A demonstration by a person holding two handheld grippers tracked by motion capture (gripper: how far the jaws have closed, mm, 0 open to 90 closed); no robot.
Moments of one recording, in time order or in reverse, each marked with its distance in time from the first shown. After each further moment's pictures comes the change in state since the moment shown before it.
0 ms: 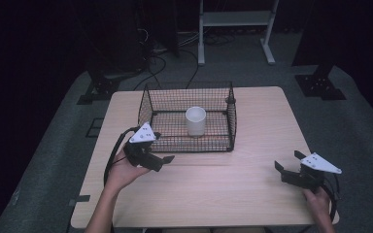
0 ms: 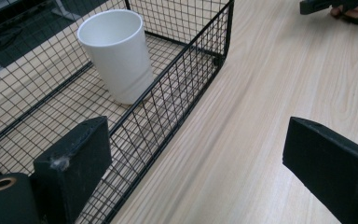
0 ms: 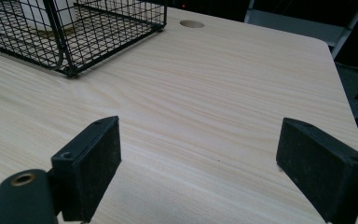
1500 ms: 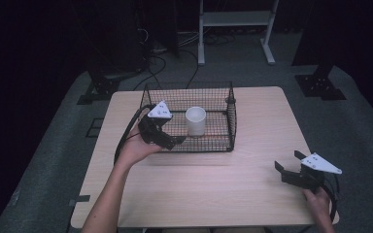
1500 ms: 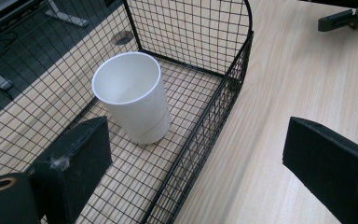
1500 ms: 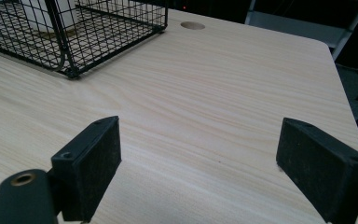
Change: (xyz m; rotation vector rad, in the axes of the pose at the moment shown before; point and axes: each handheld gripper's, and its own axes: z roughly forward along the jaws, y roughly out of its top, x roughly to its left) left arm 0.027 0.057 0.030 0.044 -0.017 0.046; right arm 0.000 0.000 0.000 -0.007 0.004 -0.003
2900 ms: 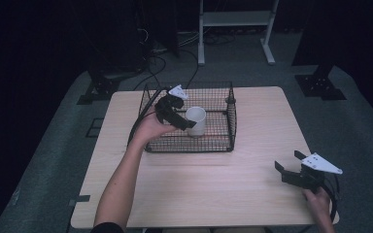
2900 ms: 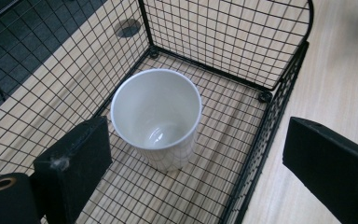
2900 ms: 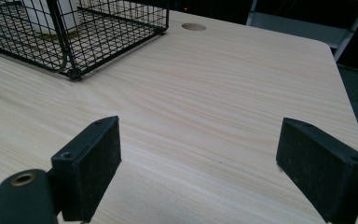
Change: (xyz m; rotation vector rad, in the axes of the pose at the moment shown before) left arm 0.044 0.038 0.053 0.111 -0.037 -0.018; right arm -0.001 0.000 0.000 -0.004 0.006 0.005
